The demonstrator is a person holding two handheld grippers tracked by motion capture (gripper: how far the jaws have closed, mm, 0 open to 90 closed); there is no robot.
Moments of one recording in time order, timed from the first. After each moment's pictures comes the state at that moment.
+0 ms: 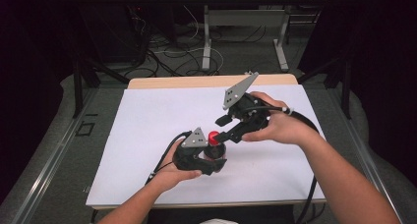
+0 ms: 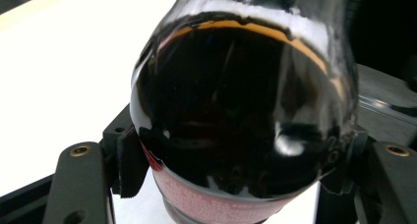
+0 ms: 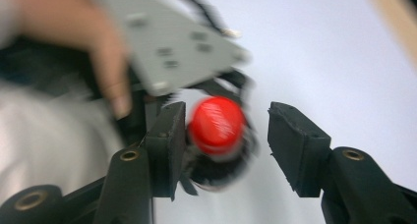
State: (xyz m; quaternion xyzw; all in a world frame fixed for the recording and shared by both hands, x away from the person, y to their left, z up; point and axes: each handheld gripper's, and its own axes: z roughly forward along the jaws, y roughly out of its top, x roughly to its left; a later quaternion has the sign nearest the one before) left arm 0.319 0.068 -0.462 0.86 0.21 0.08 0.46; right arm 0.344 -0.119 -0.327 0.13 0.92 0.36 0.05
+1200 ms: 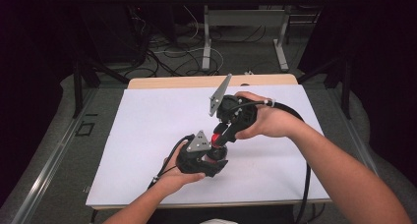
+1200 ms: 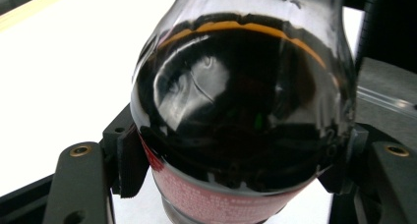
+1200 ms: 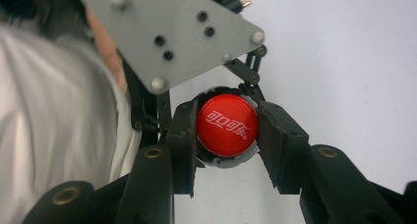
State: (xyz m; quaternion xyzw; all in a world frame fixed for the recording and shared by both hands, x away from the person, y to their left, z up) left arm 0.315 0.061 -0.471 0.86 0.20 0.09 0.45; right arm 0.362 -0.094 -0.331 0.00 0.97 0.24 -0.02
